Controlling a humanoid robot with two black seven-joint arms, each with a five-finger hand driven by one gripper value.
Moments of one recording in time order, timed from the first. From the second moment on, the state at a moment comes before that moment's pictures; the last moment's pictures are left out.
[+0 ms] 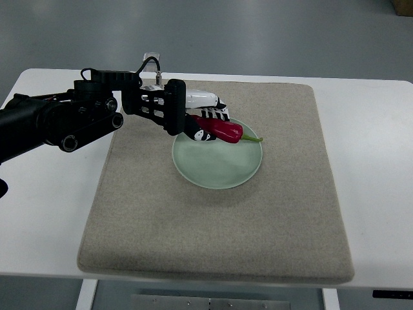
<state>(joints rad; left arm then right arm) -1.20 0.30 -0.10 -0.84 1.32 -0.22 -0.36 -0.01 0.00 0.01 0.12 -0.13 0.04 0.12</state>
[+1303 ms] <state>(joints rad) -1.19 0.29 -0.09 -0.81 1.29 -0.21 -0.36 -0.01 0.00 0.01 0.12 -0.13 0.04 0.12</state>
